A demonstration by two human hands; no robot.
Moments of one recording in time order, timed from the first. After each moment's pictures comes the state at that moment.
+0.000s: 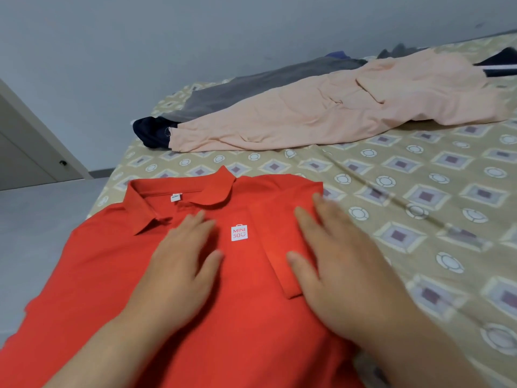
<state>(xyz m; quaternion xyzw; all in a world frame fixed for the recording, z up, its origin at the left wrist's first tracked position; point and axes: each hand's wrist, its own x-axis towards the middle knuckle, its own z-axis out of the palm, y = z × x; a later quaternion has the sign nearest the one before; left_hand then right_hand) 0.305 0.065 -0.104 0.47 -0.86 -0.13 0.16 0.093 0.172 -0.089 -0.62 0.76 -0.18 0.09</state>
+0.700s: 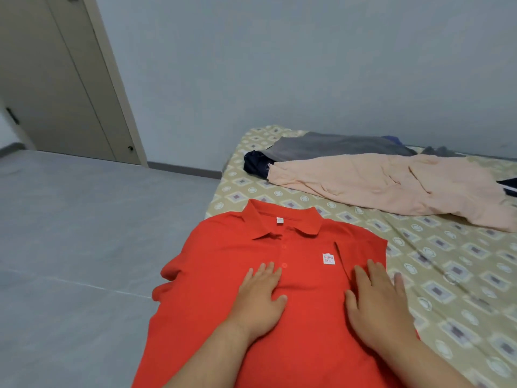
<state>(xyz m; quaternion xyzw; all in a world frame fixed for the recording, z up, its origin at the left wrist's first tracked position) 0.388 0.091 -0.106 0.50 -0.80 -0.31 0.10 0.169 0.167 -0.084 -0.58 0.81 0.00 -0.01</state>
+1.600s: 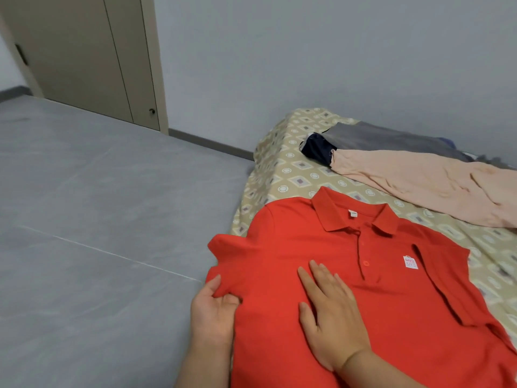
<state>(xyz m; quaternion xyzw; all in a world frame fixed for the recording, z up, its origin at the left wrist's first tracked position) 0.571 0.064 -0.168 0.42 0.03 -0.74 0.52 0.377 0.126 -0.131 -0.71 0.69 -0.09 0.05</state>
